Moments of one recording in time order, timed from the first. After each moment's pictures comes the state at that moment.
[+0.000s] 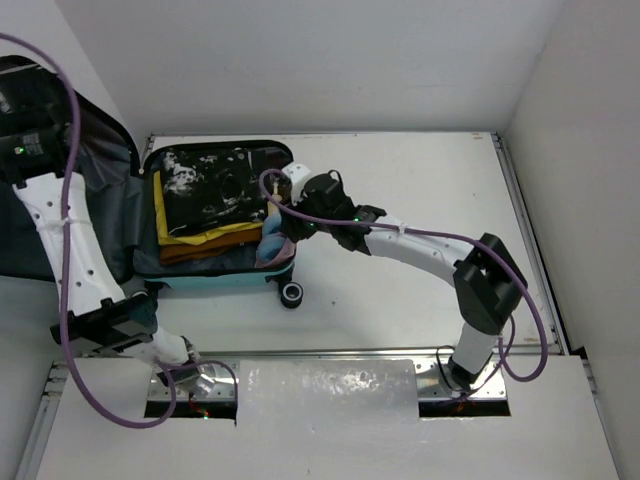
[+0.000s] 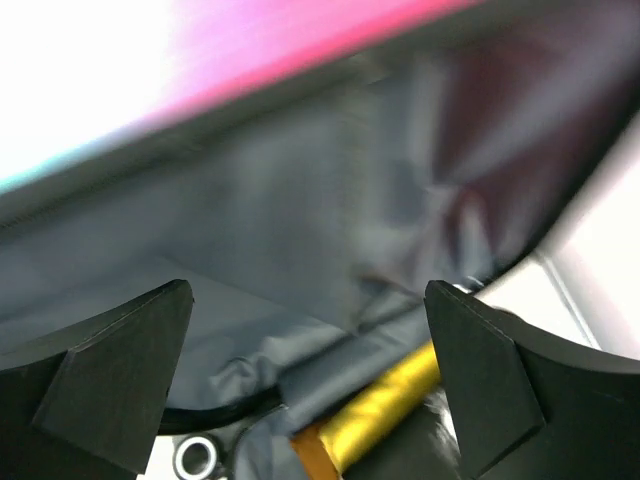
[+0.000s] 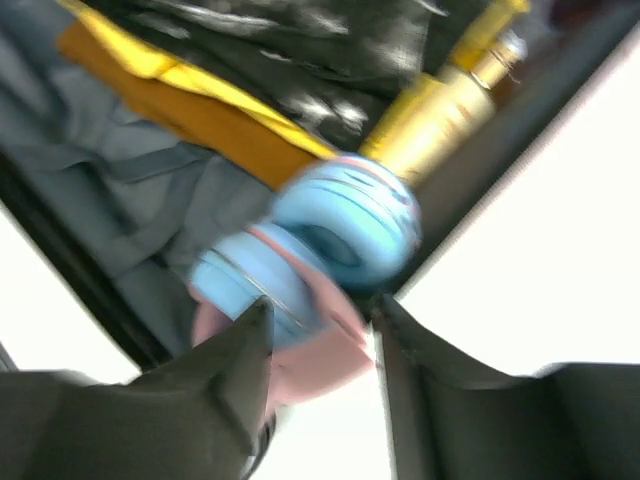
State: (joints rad) left arm 0.34 1.49 2.08 -1.02 -0.76 -0.46; right arm 0.83 1.77 1.30 -0.05 -0.06 0.11
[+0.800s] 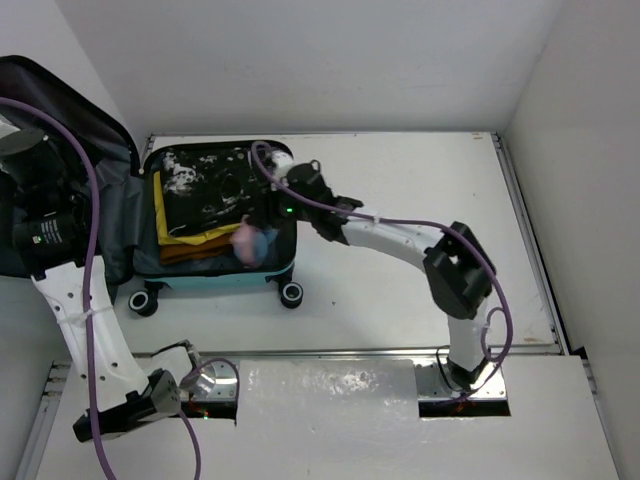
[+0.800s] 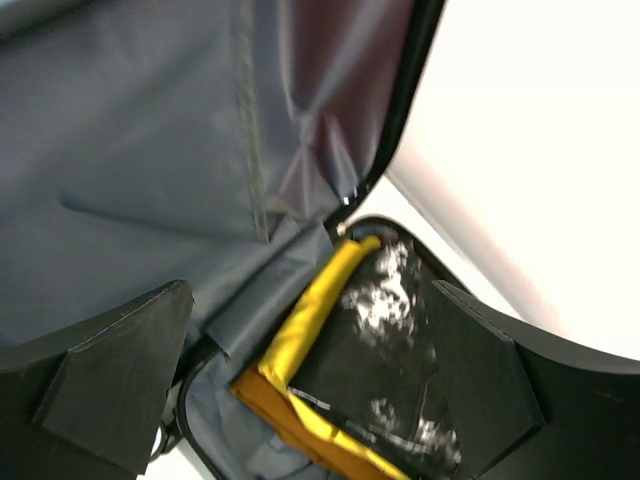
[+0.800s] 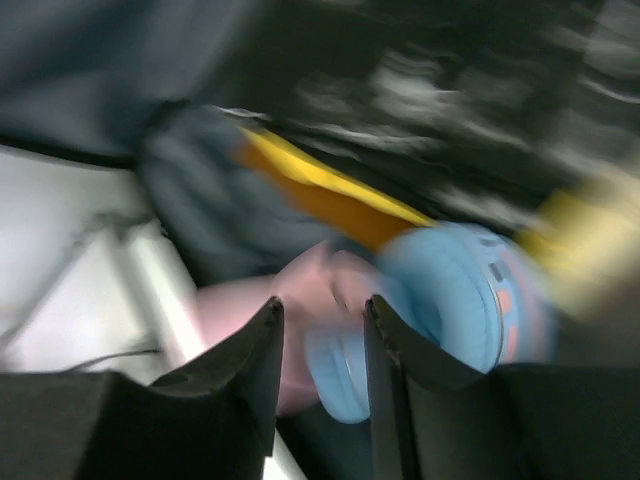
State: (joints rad) left arm 0.41 1.05 1.64 -0.82 -0.33 -0.45; right arm 0.83 1.92 1.42 0.09 -0.23 0.46
